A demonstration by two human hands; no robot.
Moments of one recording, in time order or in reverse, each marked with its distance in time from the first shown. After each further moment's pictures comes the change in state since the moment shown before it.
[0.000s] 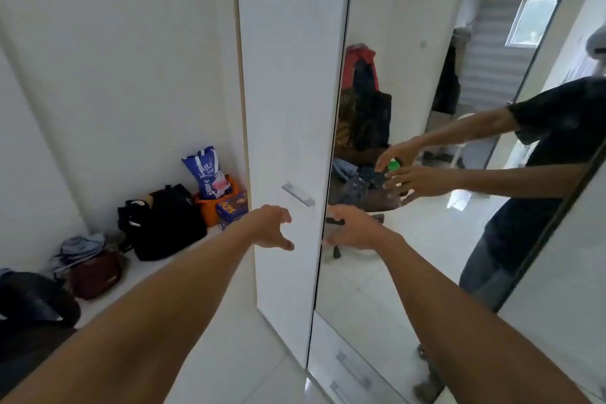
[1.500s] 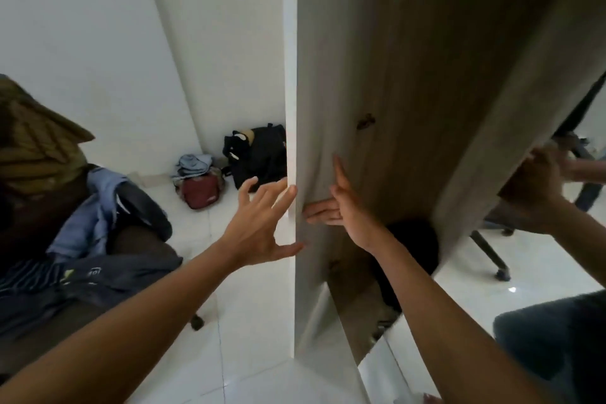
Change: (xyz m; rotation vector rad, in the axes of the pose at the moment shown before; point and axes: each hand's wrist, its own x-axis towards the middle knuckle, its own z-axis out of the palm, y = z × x) left_hand 0.039 -0.178 0.050 0.252 0.676 -0.041; right_hand 0.212 -0.102 0.097 0.726 -0.335 -0.334
